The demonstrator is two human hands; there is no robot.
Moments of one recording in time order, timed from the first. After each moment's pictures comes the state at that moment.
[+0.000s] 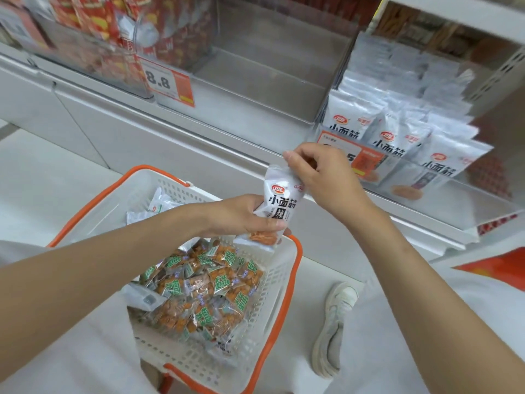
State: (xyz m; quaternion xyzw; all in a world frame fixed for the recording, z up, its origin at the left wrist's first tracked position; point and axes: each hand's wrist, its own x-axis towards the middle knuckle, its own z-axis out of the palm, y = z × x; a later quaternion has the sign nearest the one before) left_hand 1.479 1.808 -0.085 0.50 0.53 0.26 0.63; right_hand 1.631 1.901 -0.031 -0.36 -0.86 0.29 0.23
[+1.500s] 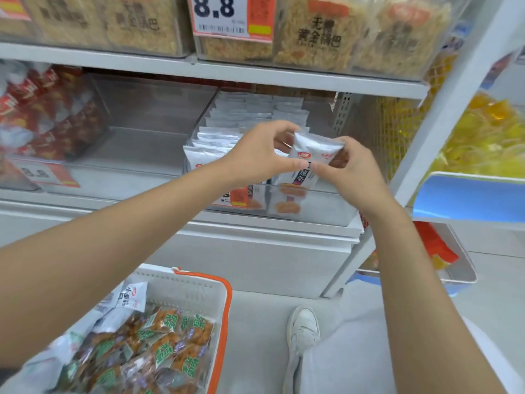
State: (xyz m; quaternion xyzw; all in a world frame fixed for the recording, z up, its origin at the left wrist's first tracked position) left_hand 1.648 1.957 0.048 0.72 0.51 0.39 0.27; right_hand 1.836 1.966 0.029 -0.49 -0.70 0.31 0.42
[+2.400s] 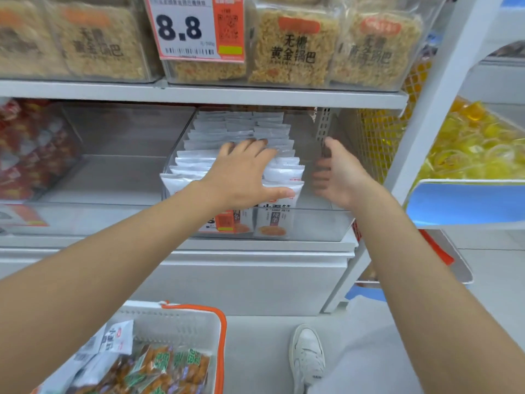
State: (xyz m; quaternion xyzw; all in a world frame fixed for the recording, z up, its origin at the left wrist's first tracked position) left_hand 1.638 1.992 0.031 0.82 0.56 0.09 -0.05; right_hand 1.832 2.028 0.028 -0.56 -0.39 0.59 0.43
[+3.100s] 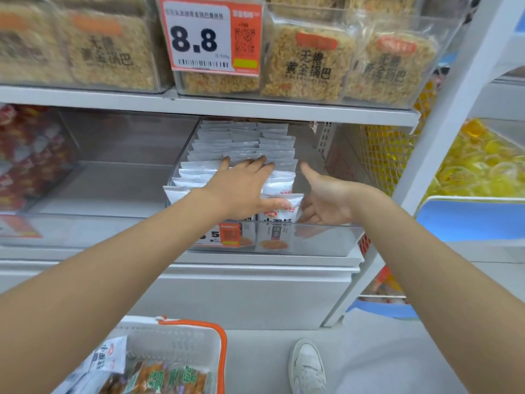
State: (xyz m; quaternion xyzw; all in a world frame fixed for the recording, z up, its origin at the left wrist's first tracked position) left_hand 1.623 2.003 0.033 0.82 0.57 -0.01 0.00; right_hand 1.816 2.041 0.025 -0.54 -0.49 0.68 0.09
